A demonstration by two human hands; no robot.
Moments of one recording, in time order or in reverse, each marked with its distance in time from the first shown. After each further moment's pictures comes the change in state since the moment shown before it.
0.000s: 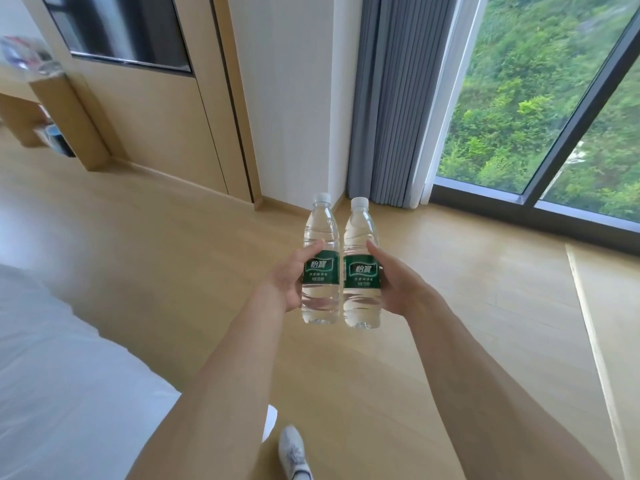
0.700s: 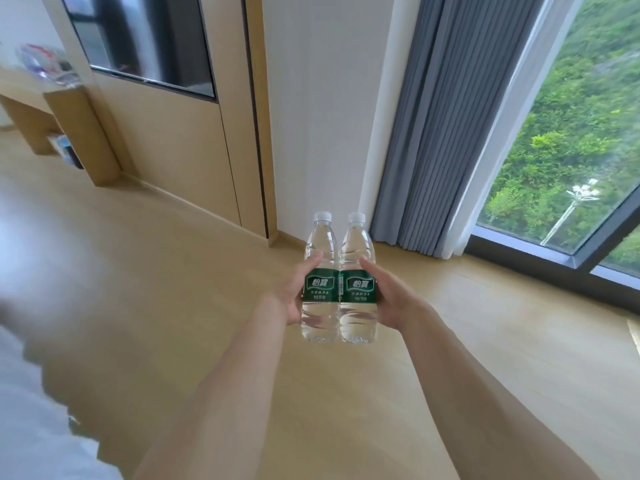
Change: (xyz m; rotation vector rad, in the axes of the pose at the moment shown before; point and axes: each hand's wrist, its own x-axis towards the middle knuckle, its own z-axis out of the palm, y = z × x) left_hand 0.195 0.194 -0.155 -0.001 0.095 -0.043; right_hand 0.308 -0.131 0.084 -0.054 -0.025 0.023
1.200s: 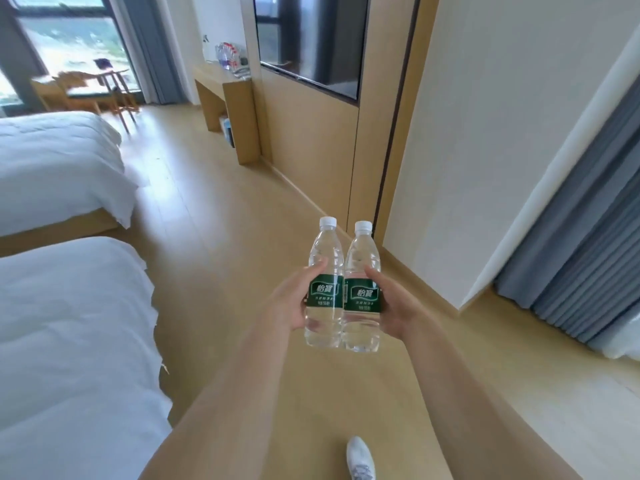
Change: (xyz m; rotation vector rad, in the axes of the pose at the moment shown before) left_hand 0.049 0.075 -0.184 -0.258 0.433 0.151; right_hand 0.223 -0.026 0.146 -0.232 -0.344 0.175
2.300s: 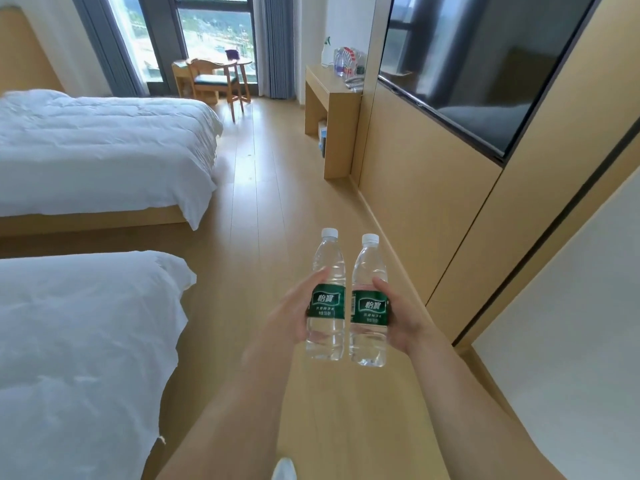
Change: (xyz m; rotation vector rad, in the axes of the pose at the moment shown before) left_hand 0.295 0.249 -0.205 -0.281 0.234 0.052; right_hand 0.420 -0.210 0.133 -0.185 -0.218 0.149
